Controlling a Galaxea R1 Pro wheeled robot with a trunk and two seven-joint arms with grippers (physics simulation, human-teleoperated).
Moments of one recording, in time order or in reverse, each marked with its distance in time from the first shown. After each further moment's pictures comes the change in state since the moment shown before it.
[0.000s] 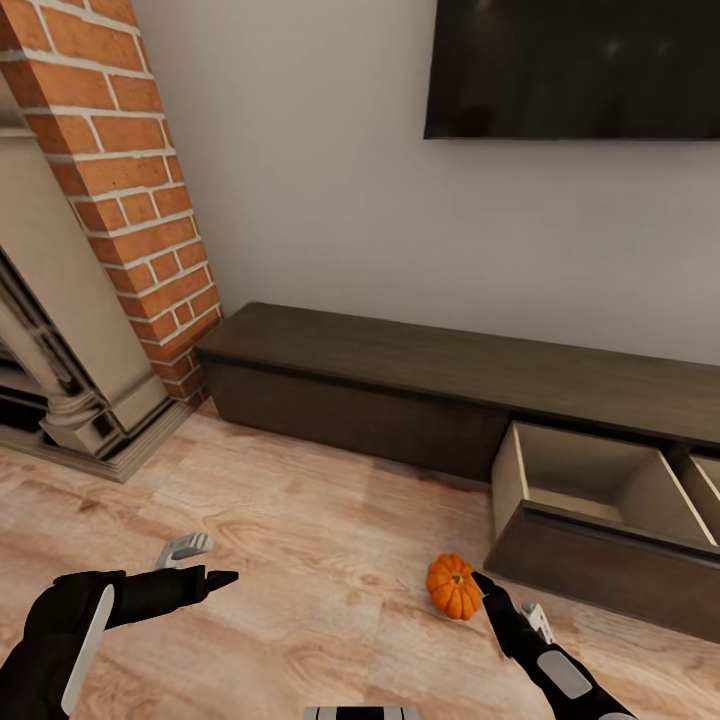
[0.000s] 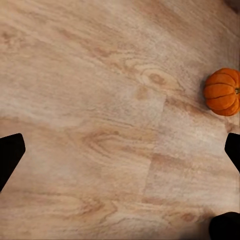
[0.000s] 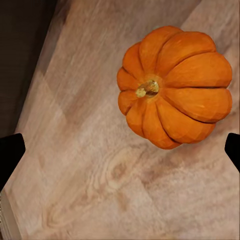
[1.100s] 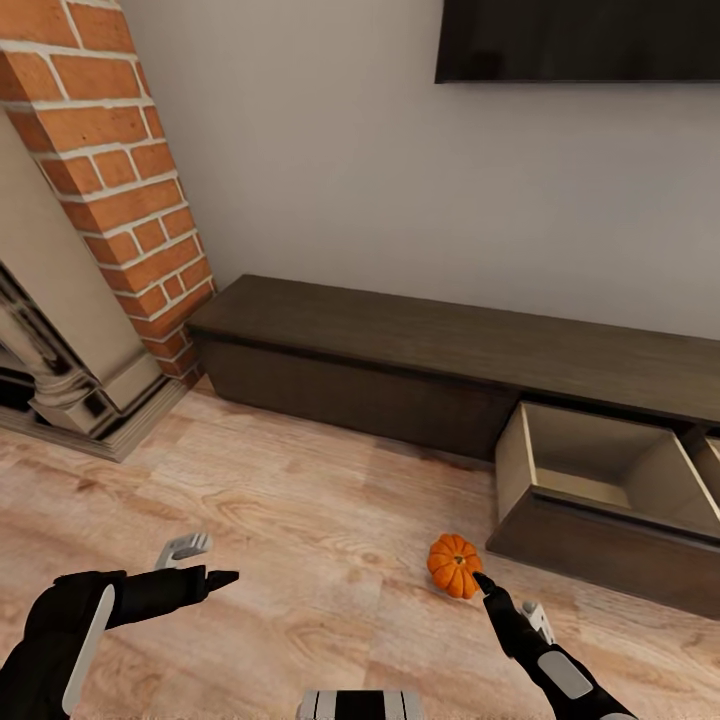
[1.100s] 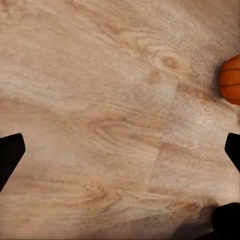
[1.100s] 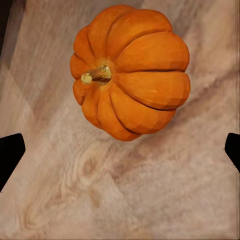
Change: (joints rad) left arm 0.000 -0.001 0.000 0.000 0.001 0.000 -0.001; right arm 0.001 -0.002 0.002 0.000 -0.001 -0.003 0.000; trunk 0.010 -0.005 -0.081
